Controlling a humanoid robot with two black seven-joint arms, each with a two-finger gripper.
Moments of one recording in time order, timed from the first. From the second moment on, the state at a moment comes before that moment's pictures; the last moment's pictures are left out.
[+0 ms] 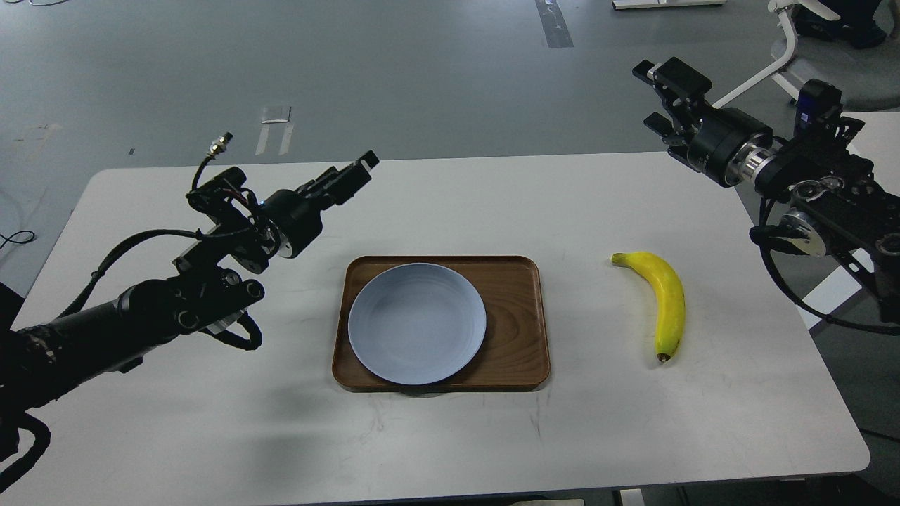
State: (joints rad) left arm -0.99 0.29 -0.05 -0.77 0.69 0.27 -0.49; right arm 0.91 -0.67 0.41 1.00 -0.89 0.08 0.30
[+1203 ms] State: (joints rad) left arm -0.91 0.37 -0.41 -0.76 0.22 -0.09 -0.23; right arm 0.82 -0.88 0.12 1.26 -1.18 0.05 0.09
